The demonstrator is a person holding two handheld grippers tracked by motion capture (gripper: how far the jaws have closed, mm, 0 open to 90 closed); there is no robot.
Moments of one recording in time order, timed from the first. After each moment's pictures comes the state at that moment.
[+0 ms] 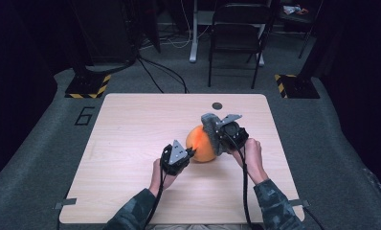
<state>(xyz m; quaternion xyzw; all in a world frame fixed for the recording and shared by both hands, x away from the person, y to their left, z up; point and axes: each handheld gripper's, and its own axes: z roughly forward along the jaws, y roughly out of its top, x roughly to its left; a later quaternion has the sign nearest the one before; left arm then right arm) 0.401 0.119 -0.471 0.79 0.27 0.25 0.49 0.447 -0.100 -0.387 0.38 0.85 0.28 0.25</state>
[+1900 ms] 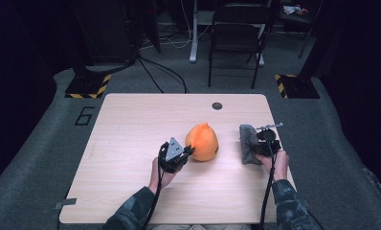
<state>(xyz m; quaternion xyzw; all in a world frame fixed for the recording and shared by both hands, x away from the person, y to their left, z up) 0.410 0.125 -0.471 0.78 0.28 0.23 0.51 0.473 -0.225 -0.467 0.58 0.76 0.25 0.17</state>
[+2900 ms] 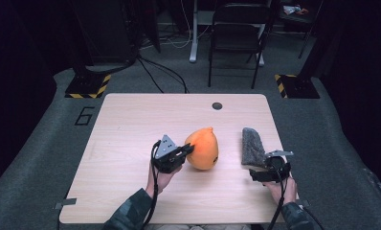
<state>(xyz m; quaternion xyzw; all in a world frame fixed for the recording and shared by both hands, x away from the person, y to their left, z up) 0.384 0.138 -0.432 0.74 0.32 0.19 0.57 0.394 -0.245 -0.501 0.56 0.76 0.28 0.19</state>
